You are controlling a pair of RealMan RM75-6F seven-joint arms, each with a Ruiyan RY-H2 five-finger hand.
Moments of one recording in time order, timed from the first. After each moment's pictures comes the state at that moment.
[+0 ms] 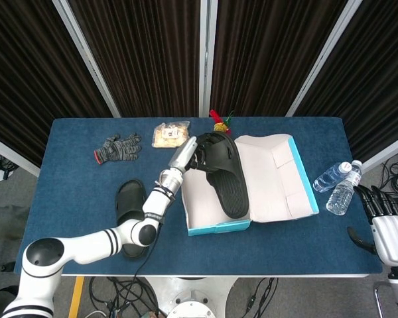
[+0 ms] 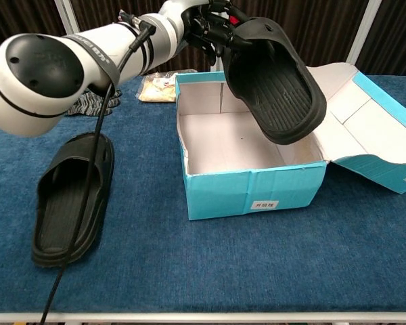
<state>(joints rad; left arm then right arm) -1.13 -1.89 -0.52 -1.09 0.86 0.79 -0.32 0.09 -0.99 0.05 -1.69 -1.57 1.50 0.03</state>
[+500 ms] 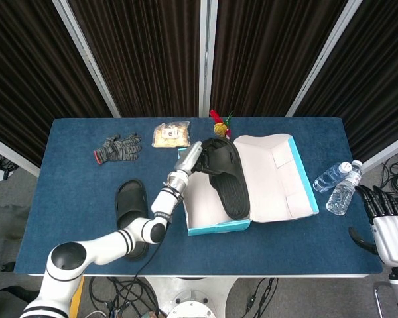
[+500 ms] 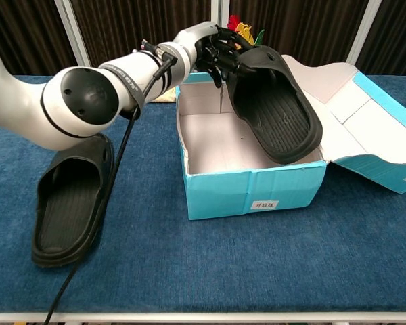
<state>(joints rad) -1.19 -2.02 -0.53 -0.84 0.90 0.69 -0.39 0.08 -0.98 0.05 -1.71 -1.56 1.50 0.01</state>
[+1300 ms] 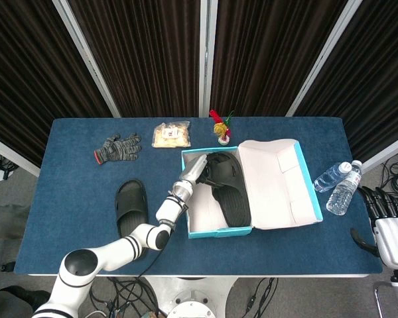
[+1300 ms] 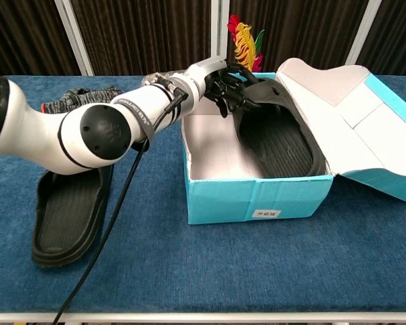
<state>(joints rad) -1.20 -2.12 -0.51 -0.71 0.97 0.64 -0.43 0.07 -0.97 0.05 -1.73 -1.56 1.52 -0.01</state>
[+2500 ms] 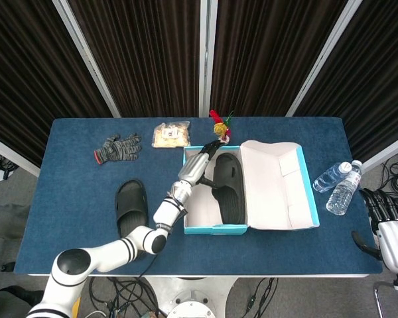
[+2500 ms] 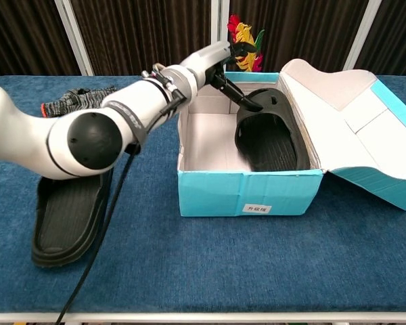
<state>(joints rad) -1.15 -2.07 -0.48 -0.84 1.05 0.76 -0.24 0.05 -0.96 0.04 -1.71 -1.60 1.54 0.03</state>
